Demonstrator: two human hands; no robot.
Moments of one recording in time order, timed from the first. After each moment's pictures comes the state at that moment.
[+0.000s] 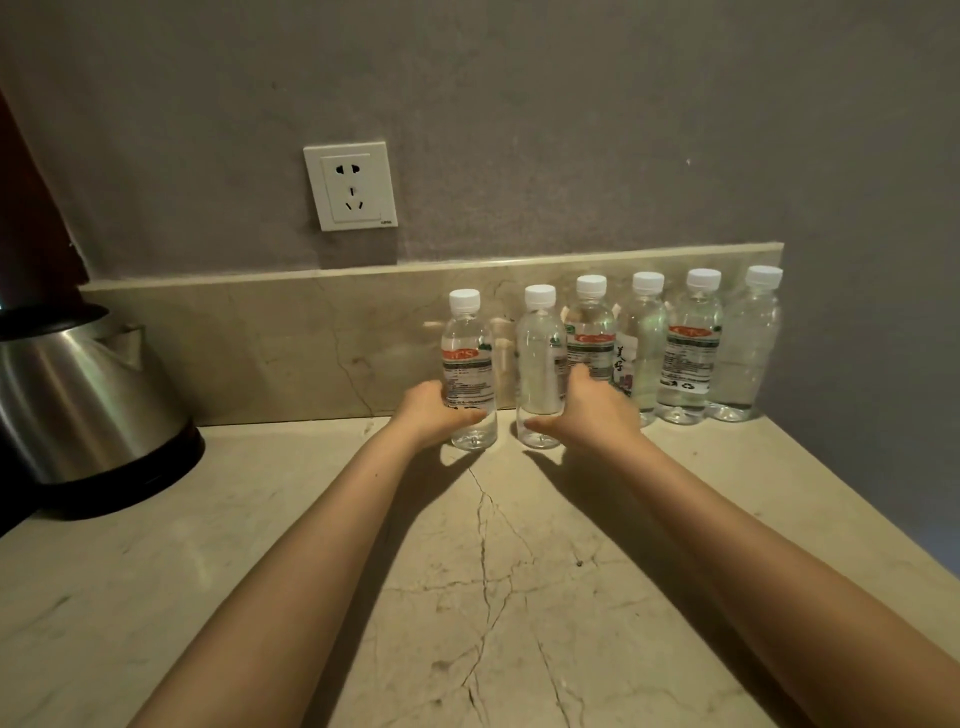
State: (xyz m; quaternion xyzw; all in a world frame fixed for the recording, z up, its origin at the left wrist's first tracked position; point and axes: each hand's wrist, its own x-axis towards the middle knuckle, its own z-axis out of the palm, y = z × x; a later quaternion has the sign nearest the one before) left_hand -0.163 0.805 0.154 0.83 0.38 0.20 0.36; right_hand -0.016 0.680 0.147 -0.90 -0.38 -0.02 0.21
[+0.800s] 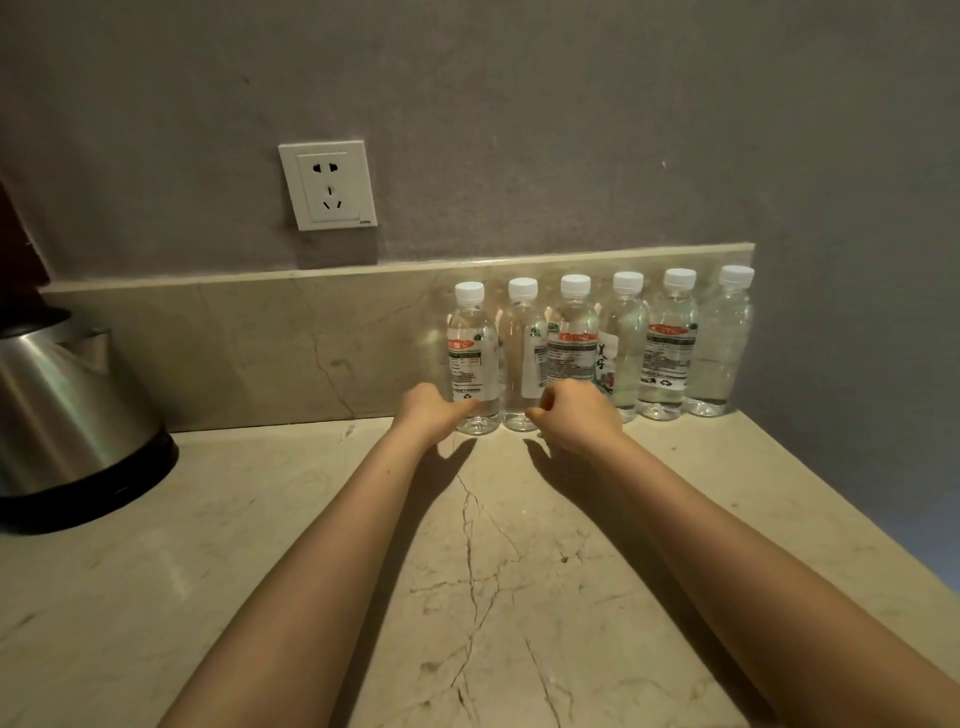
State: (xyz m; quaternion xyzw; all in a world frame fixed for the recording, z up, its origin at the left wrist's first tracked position) left_hand -0.138 0.806 0.148 0.82 0.45 0.18 0.31; right_hand -0.008 0.683 0.142 -0.88 -0.40 0.02 0.24
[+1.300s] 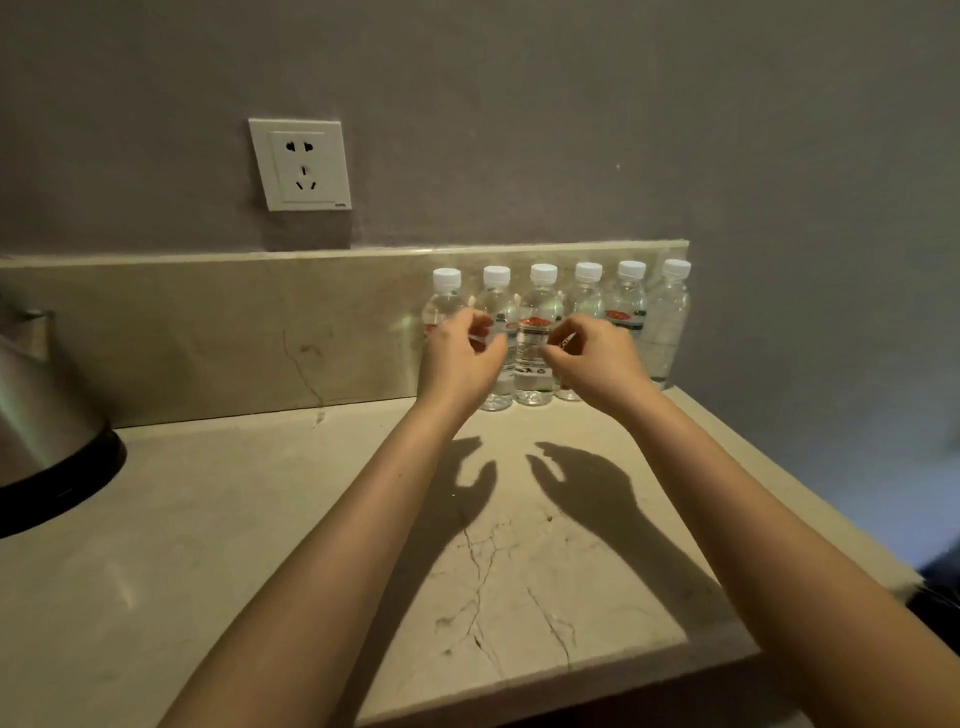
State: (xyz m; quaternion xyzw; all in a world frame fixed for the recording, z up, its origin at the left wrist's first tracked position) left_hand -0.151 0.731 0.197 0.81 0.23 0.41 0.36; right_hand -0.043 0.619 0.200 -0.84 -0.38 -0.07 0.39
